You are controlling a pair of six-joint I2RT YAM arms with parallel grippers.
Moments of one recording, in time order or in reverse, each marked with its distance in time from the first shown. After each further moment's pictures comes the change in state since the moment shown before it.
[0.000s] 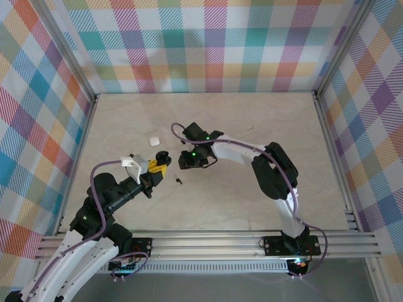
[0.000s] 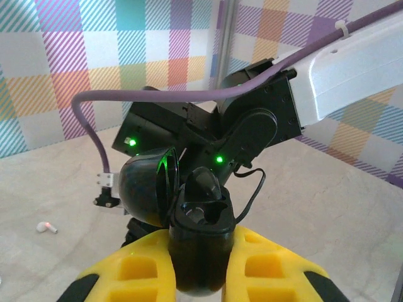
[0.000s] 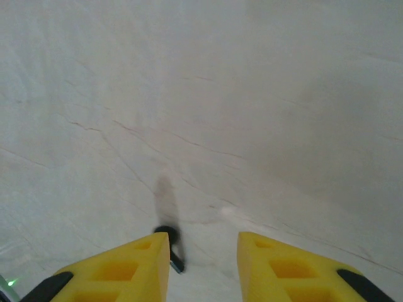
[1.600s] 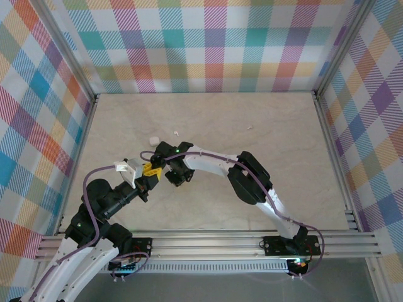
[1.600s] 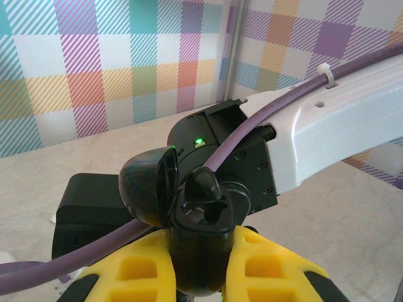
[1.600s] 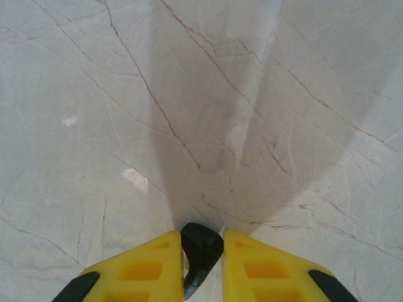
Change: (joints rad) left arm 0.000 -0.086 -0.001 -0.070 -0.033 -0.009; right arm 0.192 0.228 0.314 -0.348 0.286 -0.270
